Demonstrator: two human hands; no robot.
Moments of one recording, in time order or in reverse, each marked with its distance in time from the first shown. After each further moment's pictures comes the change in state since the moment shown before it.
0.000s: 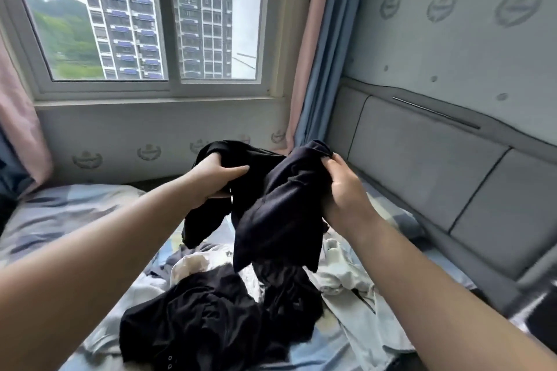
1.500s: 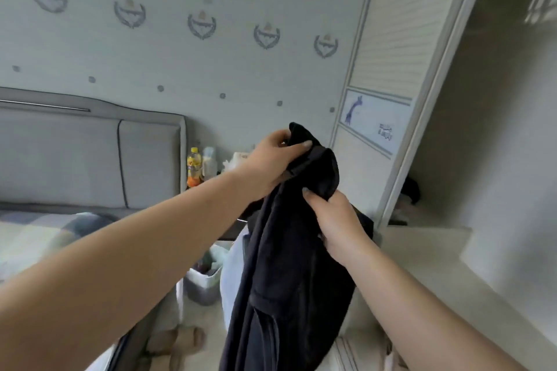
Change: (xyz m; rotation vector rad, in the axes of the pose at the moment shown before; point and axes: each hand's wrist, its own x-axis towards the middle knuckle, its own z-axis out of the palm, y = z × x) left_hand -0.462 0.208 0.505 -0.482 -1.420 0.291; right_hand -0.511 -0.210 -0.279 -0.523 1.203 -0.326
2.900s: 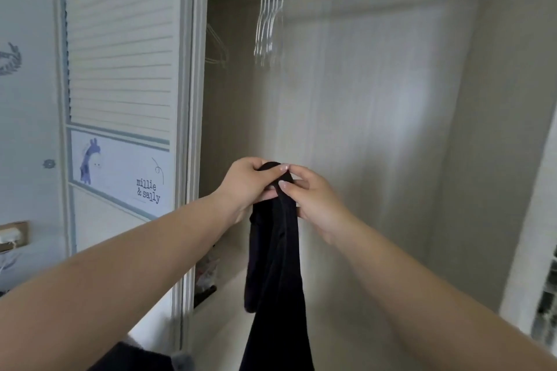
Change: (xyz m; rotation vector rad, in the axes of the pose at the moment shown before) left_hand 0.301 -0.080 0.364 -0.134 -0.776 0.054; right_hand 0.178 -0.079 -0.358 -0.393 0.693 -0.191
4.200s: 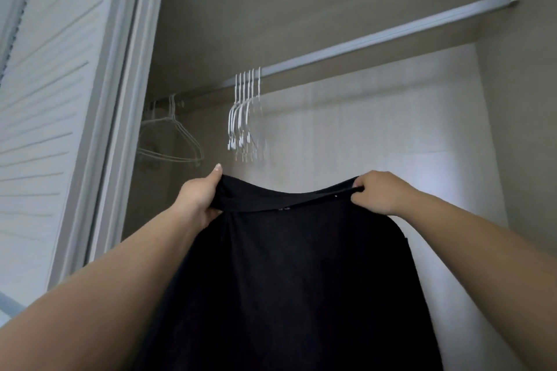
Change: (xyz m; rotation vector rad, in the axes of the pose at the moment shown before) left_hand 0.323 0.054 -0.031 -0.225 0.302 0.091; right_hand 0.293 -0.051 -0.204 -1.197 0.283 -0.076
